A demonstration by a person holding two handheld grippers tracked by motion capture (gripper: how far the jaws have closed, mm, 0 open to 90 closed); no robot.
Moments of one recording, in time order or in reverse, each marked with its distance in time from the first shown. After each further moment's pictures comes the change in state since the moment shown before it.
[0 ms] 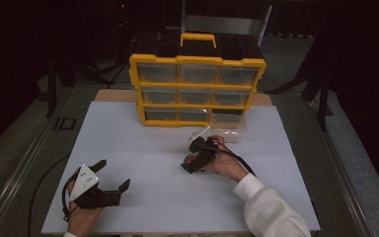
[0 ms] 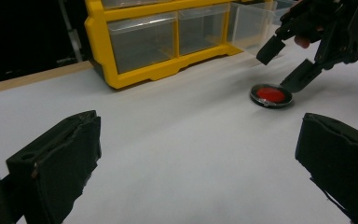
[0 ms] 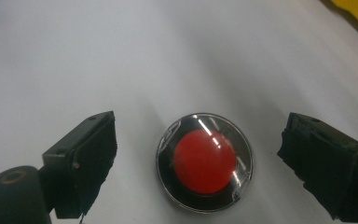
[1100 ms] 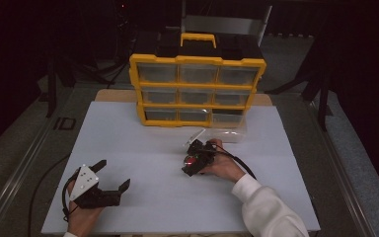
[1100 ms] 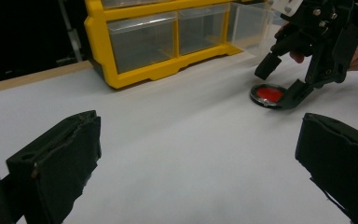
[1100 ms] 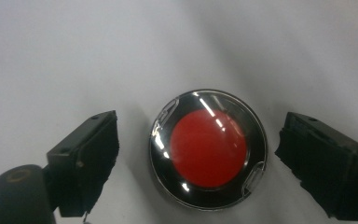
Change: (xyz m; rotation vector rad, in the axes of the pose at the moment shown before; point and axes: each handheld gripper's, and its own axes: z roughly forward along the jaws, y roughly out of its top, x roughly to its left) left arm 0.000 0.000 0.001 0.000 -0.001 -0.005; right arm -0.001 -0.007 0.020 0.096 0.000 0.011
